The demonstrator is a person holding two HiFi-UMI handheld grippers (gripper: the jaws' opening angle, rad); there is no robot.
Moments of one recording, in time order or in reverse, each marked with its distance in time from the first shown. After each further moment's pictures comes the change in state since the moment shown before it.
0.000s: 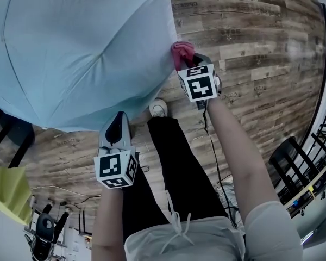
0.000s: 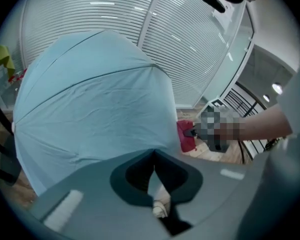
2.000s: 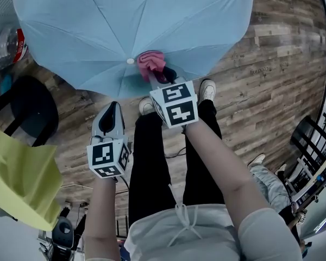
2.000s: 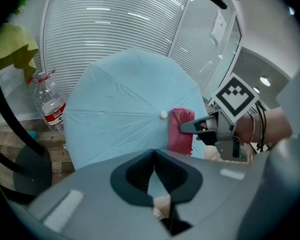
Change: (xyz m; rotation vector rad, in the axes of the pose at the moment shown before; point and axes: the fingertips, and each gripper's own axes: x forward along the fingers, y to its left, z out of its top) left arm -0.204 0.350 -0.089 0.104 -0.023 -0.035; right arm -0.072 0.516 0.072 0.173 -0.224 0.173
